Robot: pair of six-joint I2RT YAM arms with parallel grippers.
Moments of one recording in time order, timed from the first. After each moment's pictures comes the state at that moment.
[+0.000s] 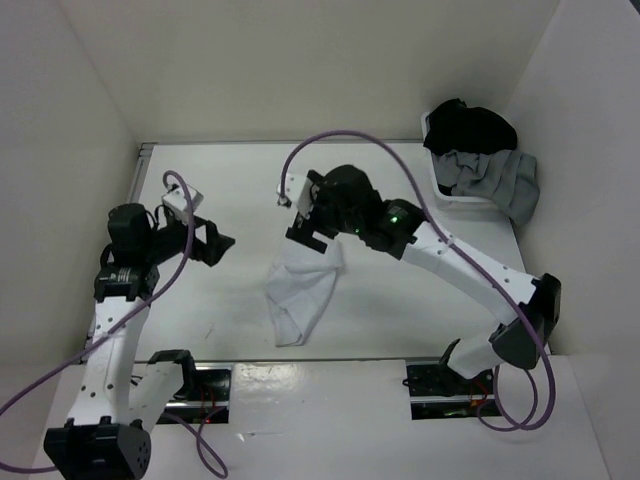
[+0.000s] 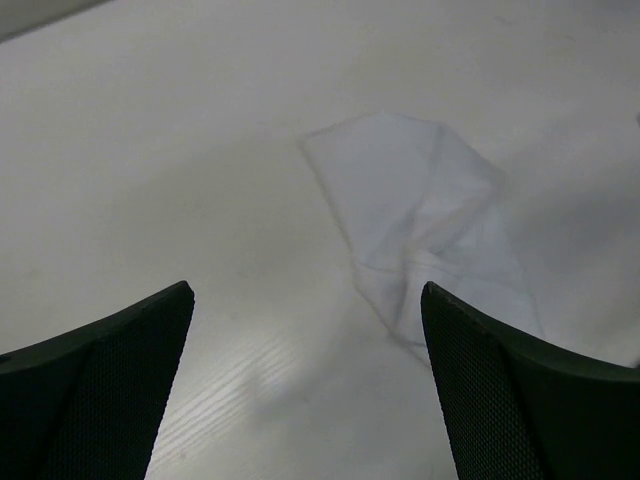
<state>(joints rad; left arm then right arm) 0.09 0.85 0.83 -0.43 0.75 0.23 0.86 1.45 1.50 -0.54 -0.05 -0.48</state>
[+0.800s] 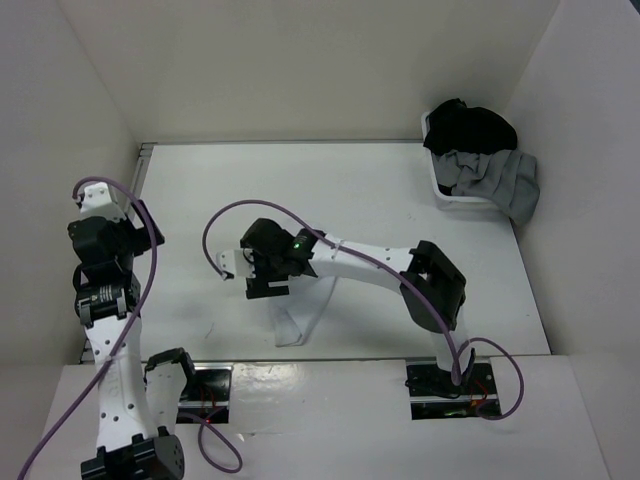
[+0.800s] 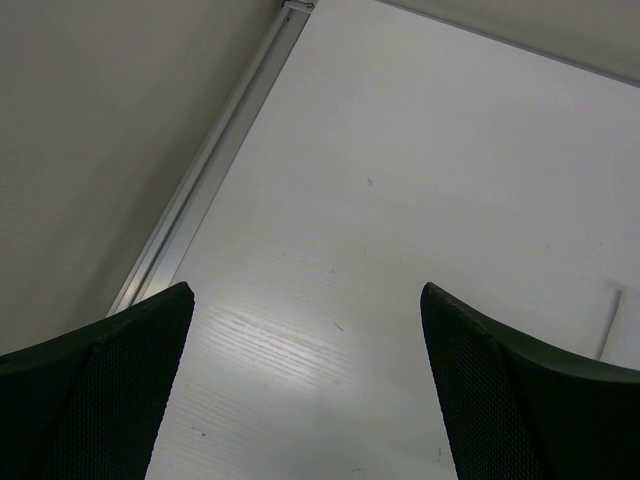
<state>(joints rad) 0.36 0.73 0.86 -0.45 -0.02 -0.09 1.07 1.96 1.57 -0.51 -0.03 -0.70</state>
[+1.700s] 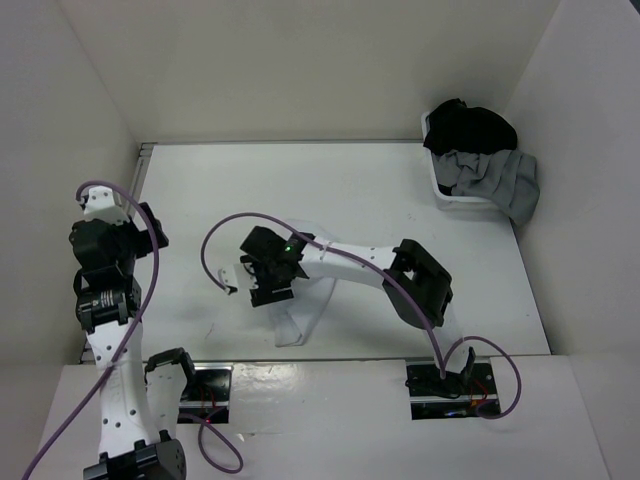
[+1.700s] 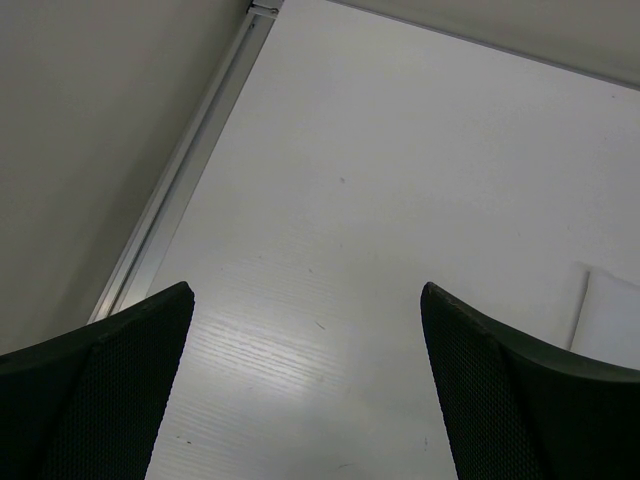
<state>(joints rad) 0.36 0.69 0.84 -0.45 0.06 -0.08 1.08 2.05 1.60 -0.61 -0.09 -0.82</state>
